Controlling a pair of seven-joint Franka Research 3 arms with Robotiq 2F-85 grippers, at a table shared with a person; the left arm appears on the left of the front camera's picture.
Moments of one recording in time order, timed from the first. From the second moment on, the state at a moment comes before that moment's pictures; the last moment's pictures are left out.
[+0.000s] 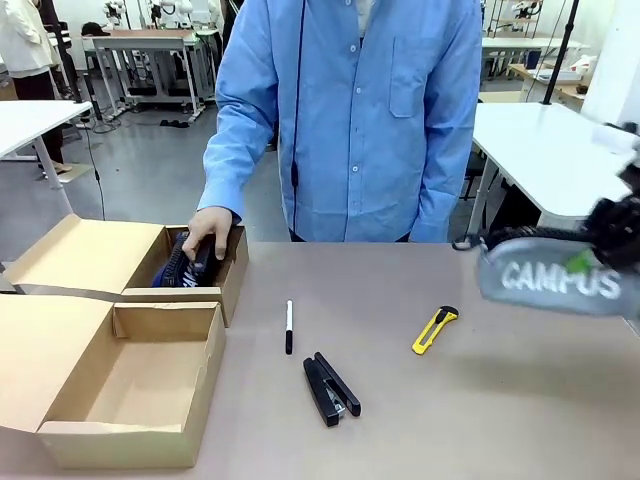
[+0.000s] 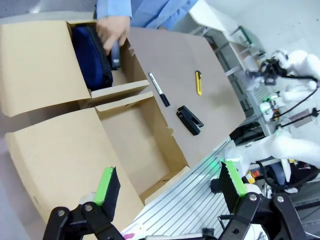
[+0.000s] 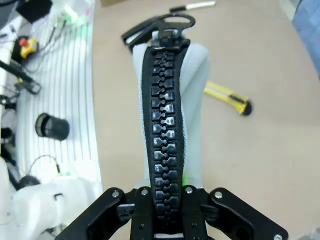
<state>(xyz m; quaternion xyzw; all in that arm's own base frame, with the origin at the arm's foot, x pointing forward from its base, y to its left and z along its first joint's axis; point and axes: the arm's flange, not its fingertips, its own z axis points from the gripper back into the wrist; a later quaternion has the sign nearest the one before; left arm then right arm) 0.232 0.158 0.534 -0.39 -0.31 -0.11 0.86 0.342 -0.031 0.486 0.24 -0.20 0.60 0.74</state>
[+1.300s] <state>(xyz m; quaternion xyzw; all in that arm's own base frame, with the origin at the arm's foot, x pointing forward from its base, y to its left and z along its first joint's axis) 0.232 0.157 0.533 -0.39 -0.31 -0.11 0.86 0.252 0.266 0.477 0.30 -0.19 0.41 0.84</state>
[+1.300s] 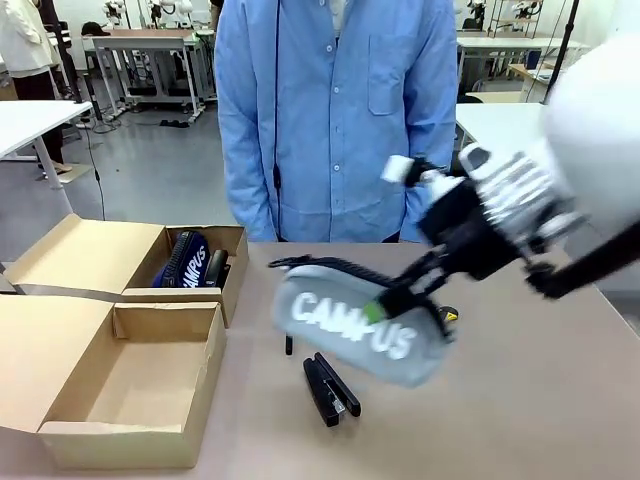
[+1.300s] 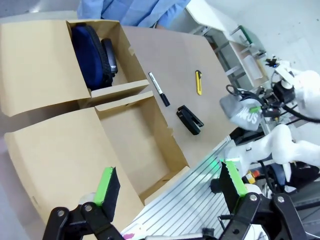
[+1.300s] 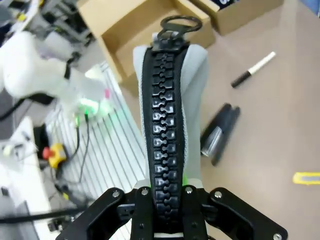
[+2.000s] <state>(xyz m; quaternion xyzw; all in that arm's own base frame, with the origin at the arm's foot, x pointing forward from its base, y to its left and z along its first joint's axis) 0.233 0.157 0.534 -0.39 -0.31 -0.11 0.86 0.211 0.348 0.433 0.32 -0.20 0.41 0.83</state>
